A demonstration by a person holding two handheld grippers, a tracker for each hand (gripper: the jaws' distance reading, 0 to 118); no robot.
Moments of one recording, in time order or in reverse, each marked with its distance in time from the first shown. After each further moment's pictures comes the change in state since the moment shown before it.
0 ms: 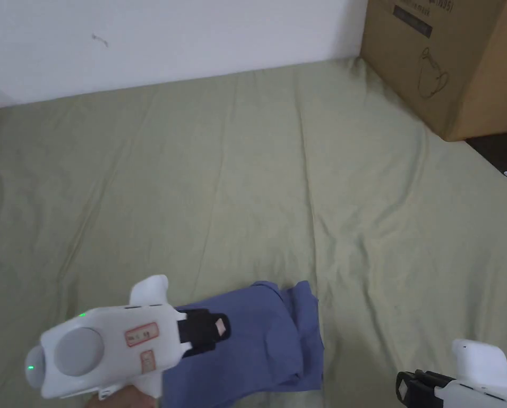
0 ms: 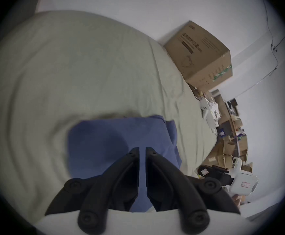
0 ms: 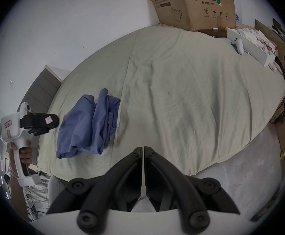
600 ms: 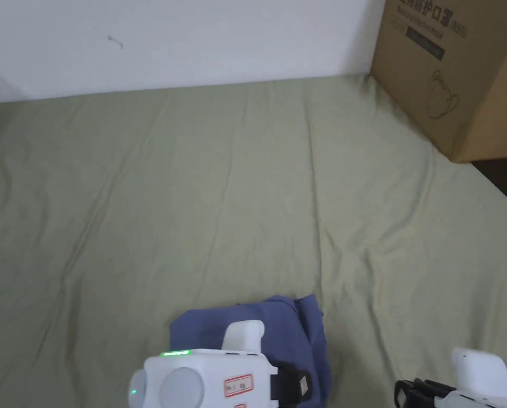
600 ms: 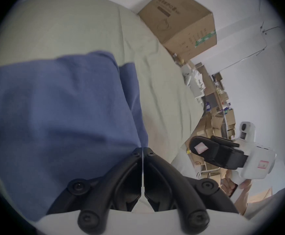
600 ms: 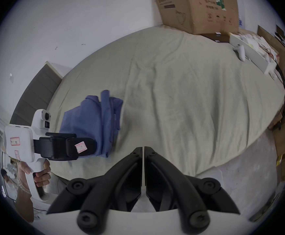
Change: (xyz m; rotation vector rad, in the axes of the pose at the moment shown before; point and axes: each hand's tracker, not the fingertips) left arm 0.046 -0.047 -0.035 -0.117 -0.123 -0.085; right arm -0.008 0.010 0.004 0.004 0.006 0.089
